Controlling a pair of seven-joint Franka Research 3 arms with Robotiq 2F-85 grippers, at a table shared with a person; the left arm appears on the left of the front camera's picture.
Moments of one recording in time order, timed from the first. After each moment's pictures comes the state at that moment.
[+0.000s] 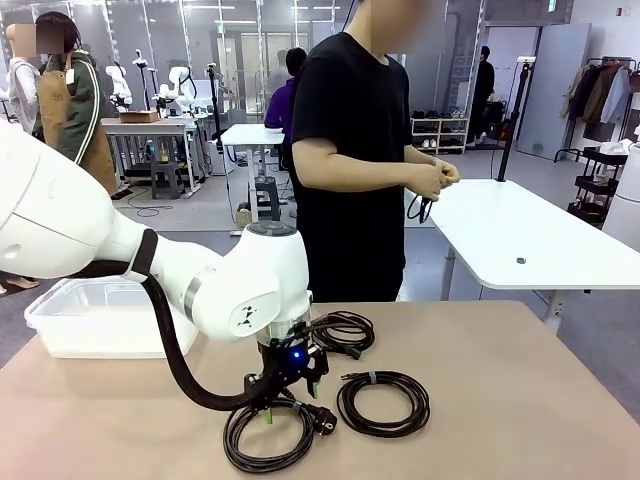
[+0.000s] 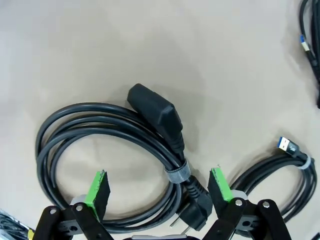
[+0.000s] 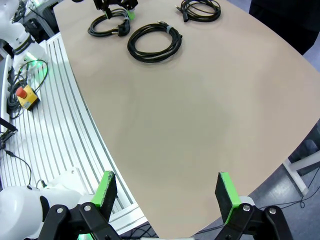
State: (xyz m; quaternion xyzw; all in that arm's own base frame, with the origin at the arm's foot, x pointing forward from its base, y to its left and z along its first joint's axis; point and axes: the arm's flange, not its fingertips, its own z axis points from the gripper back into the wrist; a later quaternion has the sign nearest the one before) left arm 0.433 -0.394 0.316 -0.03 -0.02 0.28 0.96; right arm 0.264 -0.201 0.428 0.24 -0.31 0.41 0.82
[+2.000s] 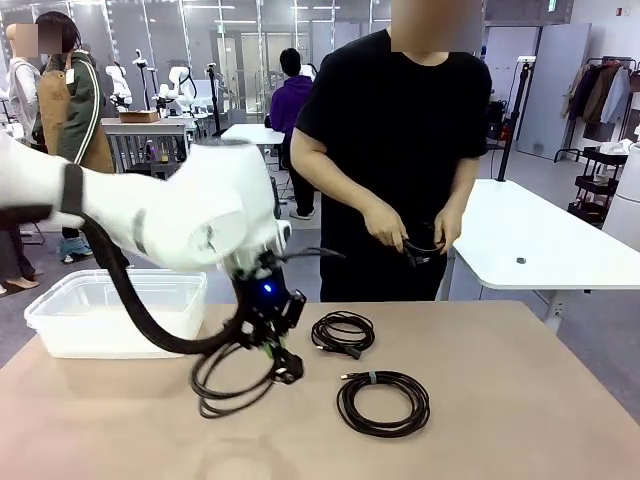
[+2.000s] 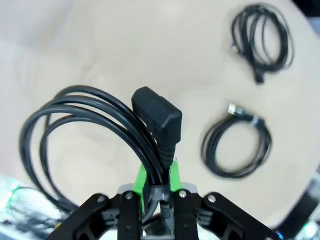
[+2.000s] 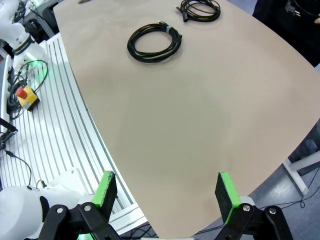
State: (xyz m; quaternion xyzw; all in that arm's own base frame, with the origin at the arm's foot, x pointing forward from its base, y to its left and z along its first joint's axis) left arm 0.418 -0.345 0.465 -0.07 -0.05 0.20 0.98; right arm 0.264 -0.201 0.428 0.24 -0.31 0.41 0.82
